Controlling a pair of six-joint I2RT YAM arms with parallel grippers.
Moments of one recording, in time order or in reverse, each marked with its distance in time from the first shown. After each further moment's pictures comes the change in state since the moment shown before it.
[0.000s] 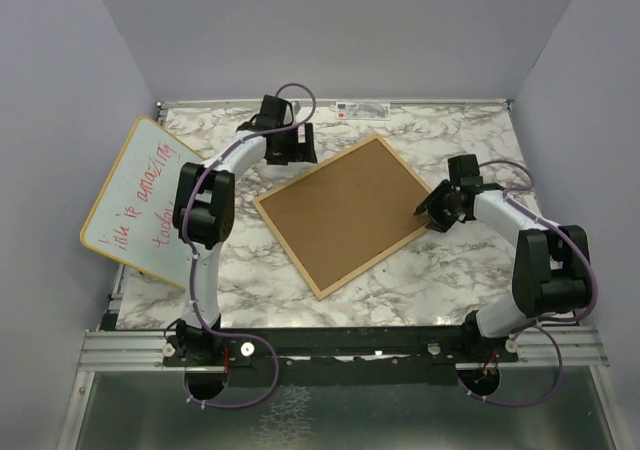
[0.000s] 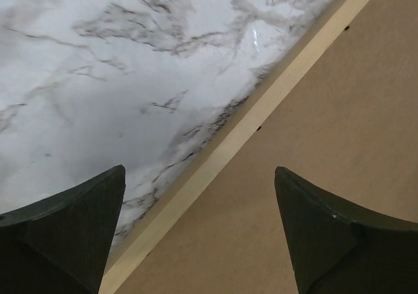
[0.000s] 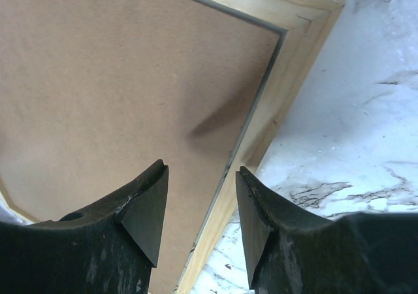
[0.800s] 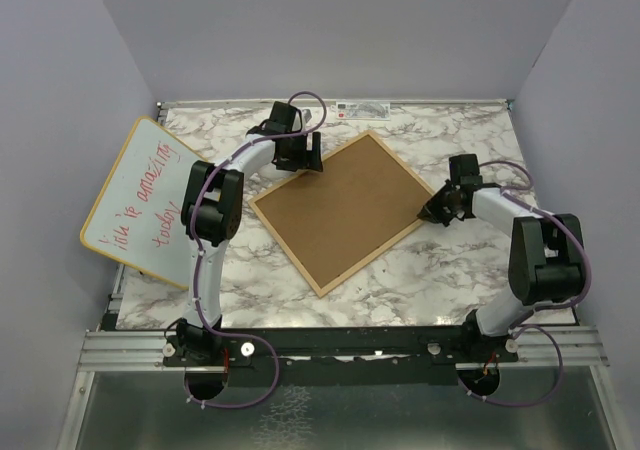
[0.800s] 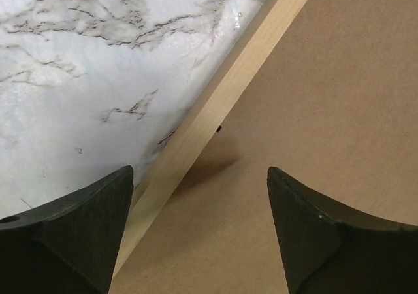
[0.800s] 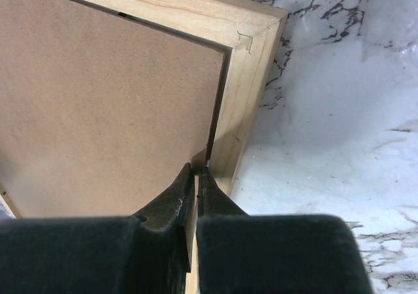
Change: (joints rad) left arm -0.055 0.105 0.026 0.001 0.048 0.048; right arm -0.020 0.101 -0.004 0.086 0.006 0.011
